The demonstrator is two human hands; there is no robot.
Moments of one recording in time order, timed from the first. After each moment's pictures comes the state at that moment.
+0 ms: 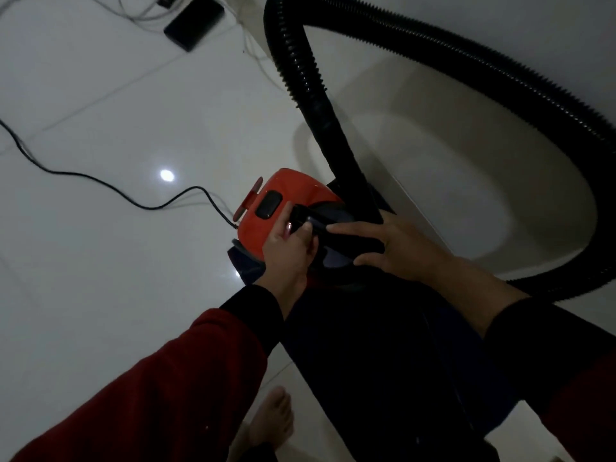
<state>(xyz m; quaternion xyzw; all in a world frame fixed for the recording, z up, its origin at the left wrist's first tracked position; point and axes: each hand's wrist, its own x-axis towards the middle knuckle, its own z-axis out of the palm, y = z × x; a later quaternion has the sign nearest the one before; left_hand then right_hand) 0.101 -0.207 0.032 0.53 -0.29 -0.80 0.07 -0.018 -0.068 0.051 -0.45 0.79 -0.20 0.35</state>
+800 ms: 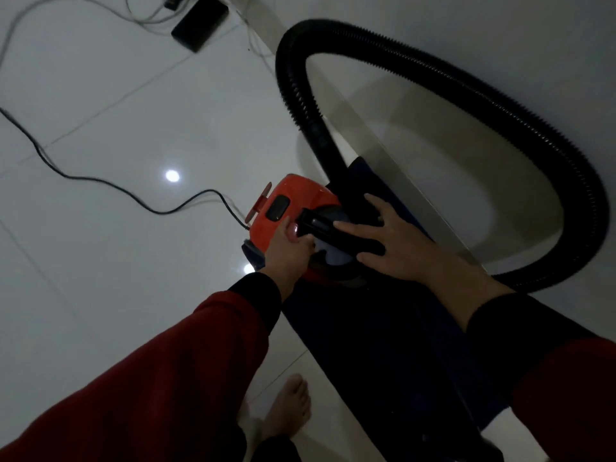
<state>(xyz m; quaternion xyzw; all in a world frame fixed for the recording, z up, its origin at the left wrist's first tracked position) 0.131 -0.230 0.045 0.50 -0.54 -0.67 -0.11 0.011 -0.077 0.066 -0.41 0.83 -0.12 0.35</state>
